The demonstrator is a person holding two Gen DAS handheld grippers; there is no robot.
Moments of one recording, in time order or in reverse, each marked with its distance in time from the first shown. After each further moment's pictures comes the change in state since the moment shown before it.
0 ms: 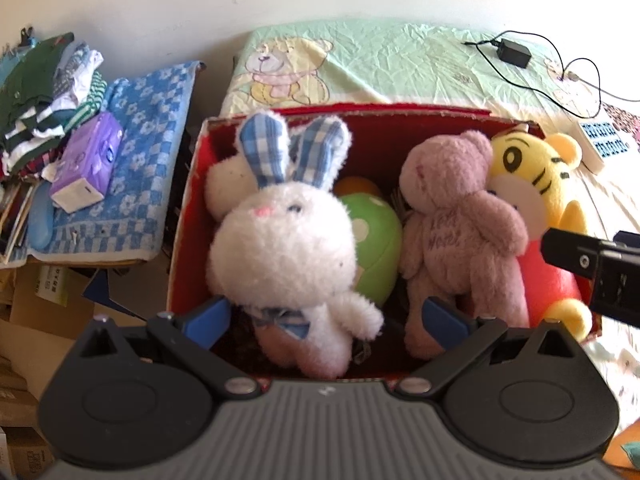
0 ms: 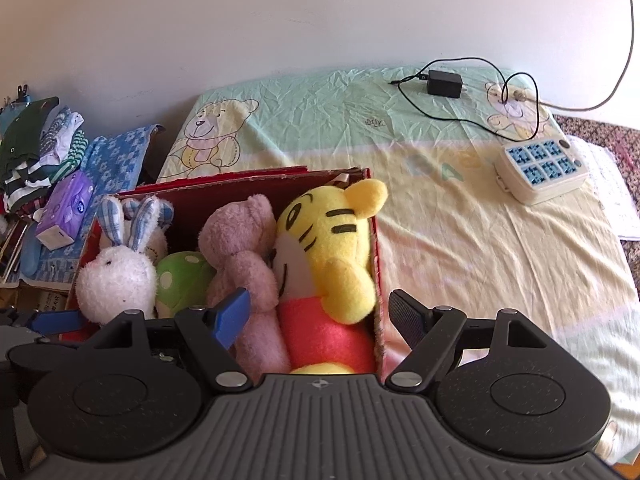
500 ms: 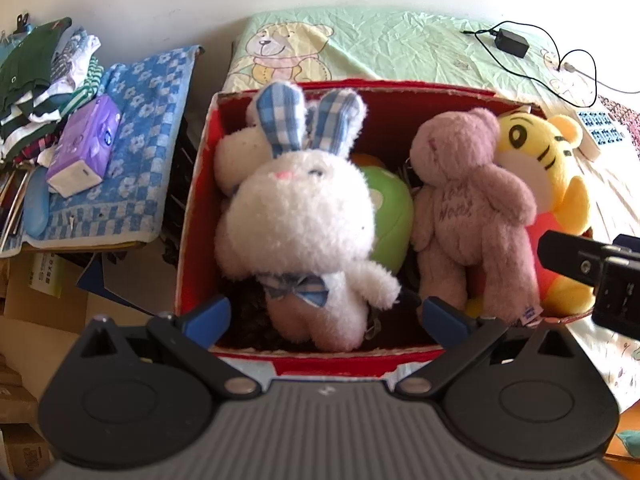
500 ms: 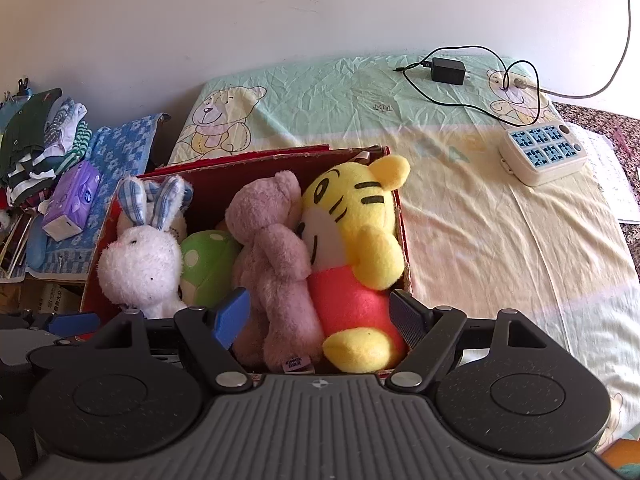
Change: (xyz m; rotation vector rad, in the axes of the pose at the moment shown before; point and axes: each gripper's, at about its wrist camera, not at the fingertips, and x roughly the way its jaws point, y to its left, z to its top) left arm 0.000 0.013 -0.014 0.007 0.023 -0.017; right arm -0.009 0.022 -0.013 0.010 0.026 -0.021
